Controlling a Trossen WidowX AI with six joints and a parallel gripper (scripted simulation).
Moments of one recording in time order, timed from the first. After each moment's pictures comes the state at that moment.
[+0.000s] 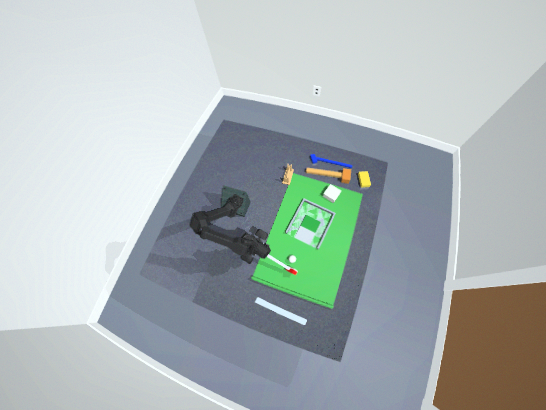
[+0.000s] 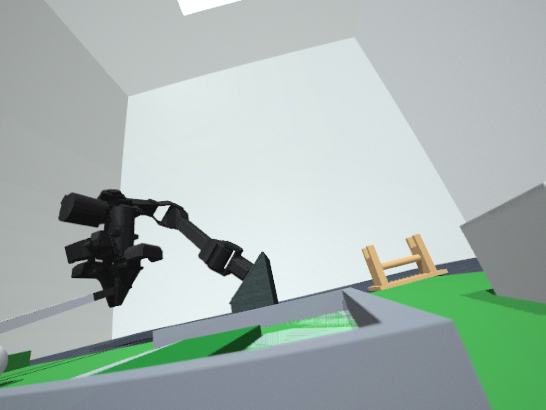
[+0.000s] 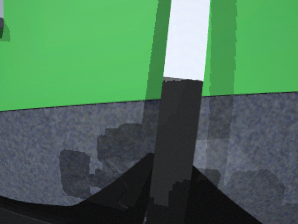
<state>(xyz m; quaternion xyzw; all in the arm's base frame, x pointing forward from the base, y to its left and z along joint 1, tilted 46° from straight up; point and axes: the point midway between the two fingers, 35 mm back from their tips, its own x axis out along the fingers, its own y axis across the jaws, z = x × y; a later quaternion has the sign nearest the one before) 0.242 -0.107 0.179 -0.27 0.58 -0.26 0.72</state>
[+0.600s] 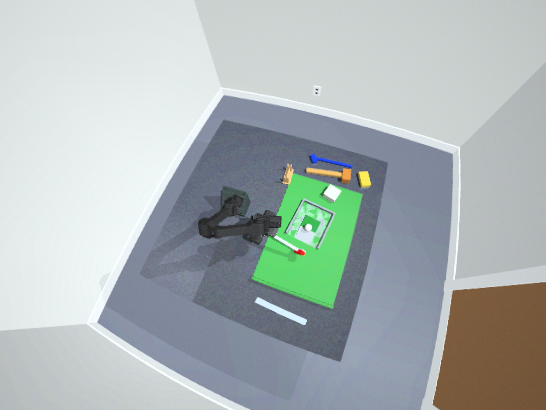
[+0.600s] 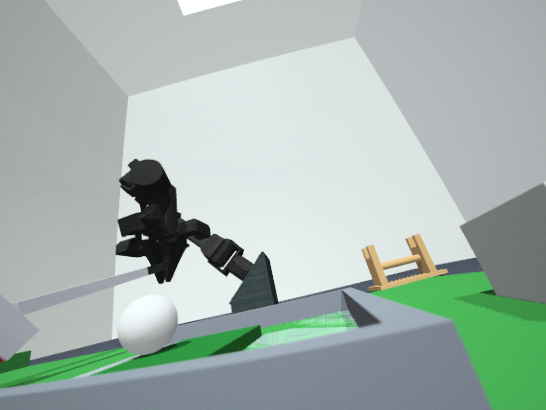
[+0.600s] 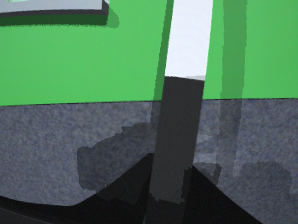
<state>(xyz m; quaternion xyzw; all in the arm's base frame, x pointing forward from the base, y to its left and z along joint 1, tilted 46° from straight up) 0.232 -0.015 0.118 -0.28 0.59 -0.25 0.71</state>
